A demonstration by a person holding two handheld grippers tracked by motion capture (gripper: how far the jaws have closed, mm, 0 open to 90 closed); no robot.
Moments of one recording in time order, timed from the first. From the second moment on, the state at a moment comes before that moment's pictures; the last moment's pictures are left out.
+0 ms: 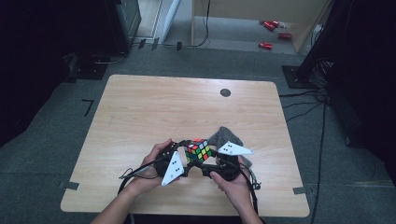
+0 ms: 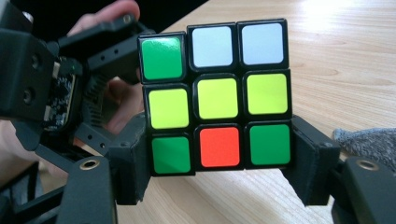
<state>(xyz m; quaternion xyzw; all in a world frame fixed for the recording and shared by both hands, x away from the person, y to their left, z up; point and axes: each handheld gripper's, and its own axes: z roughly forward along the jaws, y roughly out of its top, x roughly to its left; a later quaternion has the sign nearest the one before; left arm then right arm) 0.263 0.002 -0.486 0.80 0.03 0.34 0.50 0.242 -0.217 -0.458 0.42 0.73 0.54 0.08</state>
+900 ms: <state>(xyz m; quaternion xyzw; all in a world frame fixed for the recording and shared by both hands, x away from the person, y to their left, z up) 0.280 0.021 -0.471 0.80 0.18 0.25 0.51 0.257 -0.274 -0.477 0.50 0.70 0.46 0.23</state>
